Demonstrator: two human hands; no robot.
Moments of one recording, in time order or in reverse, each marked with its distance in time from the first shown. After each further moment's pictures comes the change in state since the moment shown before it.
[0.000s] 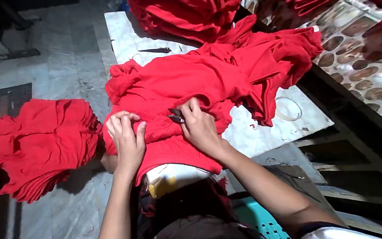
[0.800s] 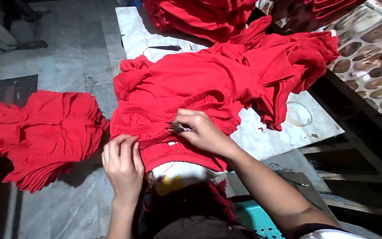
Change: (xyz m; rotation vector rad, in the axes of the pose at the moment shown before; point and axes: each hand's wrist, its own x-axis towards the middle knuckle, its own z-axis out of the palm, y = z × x) left_hand -0.054 0.009 -0.032 0.224 0.221 0.099; right_hand 0.016 -0.009 -0.006 0.450 -0.267 -0.210
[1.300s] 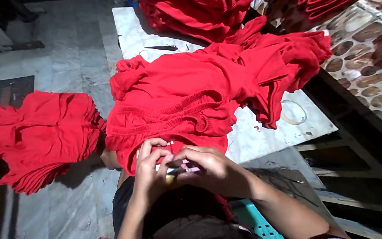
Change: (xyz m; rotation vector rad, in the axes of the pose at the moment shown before) left_hand -0.012 0.037 0.014 -0.617 -0.332 -0.179; right_hand -0.059 -0.053 -0.014 0.200 -0.151 0.122
